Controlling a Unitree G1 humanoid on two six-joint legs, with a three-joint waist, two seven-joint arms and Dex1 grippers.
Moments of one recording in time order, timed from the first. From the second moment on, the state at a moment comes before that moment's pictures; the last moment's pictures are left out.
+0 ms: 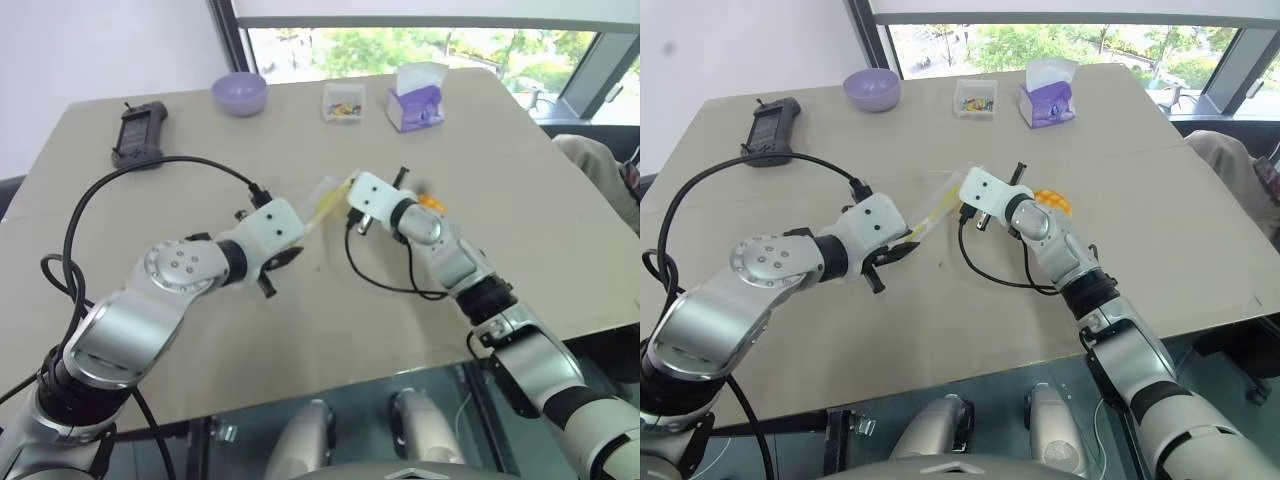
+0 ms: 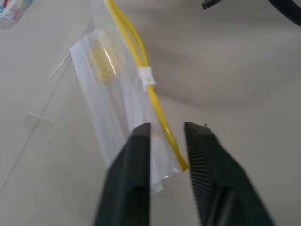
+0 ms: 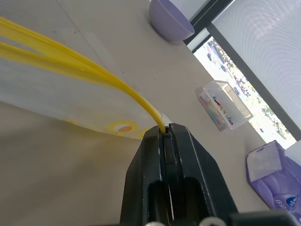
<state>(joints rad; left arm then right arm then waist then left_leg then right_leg) -0.44 0.90 -0.17 -0.69 -0.23 1.08 -0.61 -0.84 -0.18 0.38 0.48 -0.43 0.00 0.35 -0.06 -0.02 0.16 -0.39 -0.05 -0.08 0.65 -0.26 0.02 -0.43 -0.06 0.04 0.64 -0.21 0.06</state>
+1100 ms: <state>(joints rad) -0.39 0.84 -0.19 -0.19 0.16 0.17 -0.59 -0.56 -0.36 0.25 0.01 -0.15 0.12 0.65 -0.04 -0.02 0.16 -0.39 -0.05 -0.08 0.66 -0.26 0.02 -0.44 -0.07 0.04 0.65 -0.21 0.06</state>
